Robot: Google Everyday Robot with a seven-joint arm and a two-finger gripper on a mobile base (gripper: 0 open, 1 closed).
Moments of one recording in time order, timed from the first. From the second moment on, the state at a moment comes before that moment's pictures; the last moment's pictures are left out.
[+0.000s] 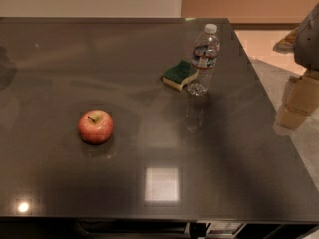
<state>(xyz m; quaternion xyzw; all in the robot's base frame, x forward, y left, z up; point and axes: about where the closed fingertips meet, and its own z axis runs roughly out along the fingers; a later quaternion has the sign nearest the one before) 0.438 -0.217 0.976 -0.60 0.78 -0.03 0.16</state>
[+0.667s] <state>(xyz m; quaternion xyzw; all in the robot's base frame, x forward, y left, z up) 0.442 -0.205 0.980 -0.60 0.78 -0.02 0.17</state>
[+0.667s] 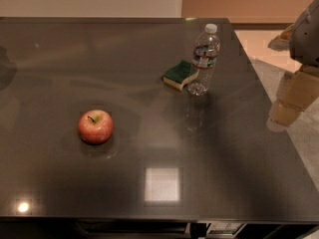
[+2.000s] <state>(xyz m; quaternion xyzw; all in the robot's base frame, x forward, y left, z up) 0.454 -0.021 0.938 -0.65 0.70 0.11 0.28</state>
